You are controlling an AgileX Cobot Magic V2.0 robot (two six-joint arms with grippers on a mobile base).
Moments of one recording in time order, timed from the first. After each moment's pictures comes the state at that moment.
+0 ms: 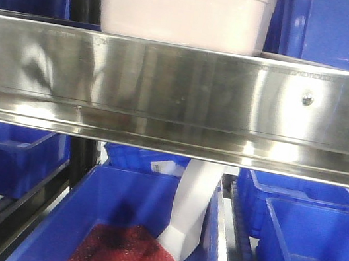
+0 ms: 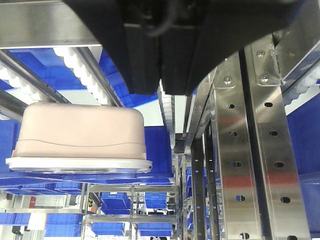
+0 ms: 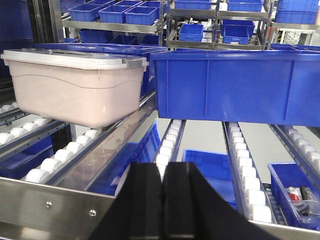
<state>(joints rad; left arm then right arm) -0.07 0.15 -0.57 -0.27 0.47 0.22 0.04 0.11 -0.52 0.12 0.50 -0.09</state>
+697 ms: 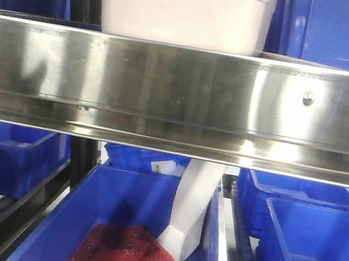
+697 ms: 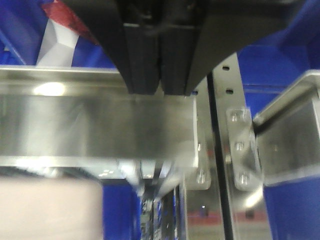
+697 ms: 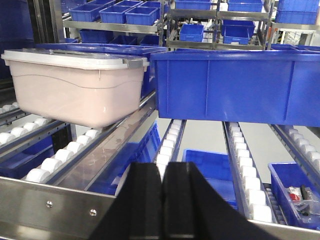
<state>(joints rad) -0.07 -0.01 0.02 -0.17 0.09 0.17 0.04 0.11 -0.52 0.12 0.50 -0.09</state>
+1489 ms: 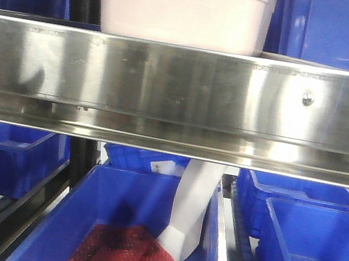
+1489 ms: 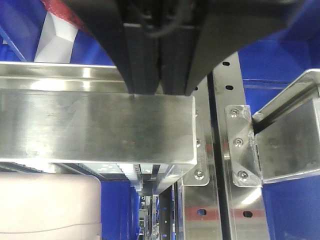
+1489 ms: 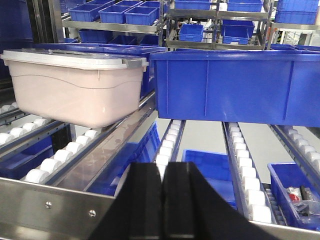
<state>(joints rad) -0.07 -0.01 0.03 -0.17 0.07 0.17 0.04 0.11 -0.52 0.12 0.50 -0.09</state>
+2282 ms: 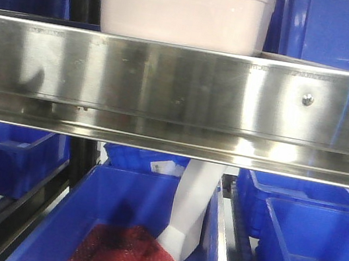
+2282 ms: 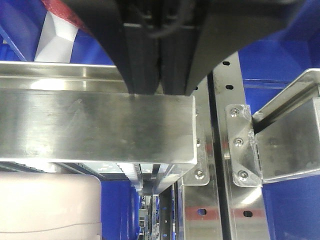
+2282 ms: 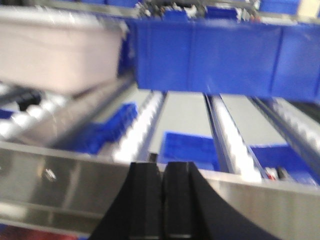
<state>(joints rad) -0.07 -0.01 0.03 -0.17 0.07 0.17 -0.01 0.05 -0.21 0.06 0.30 -0.09</state>
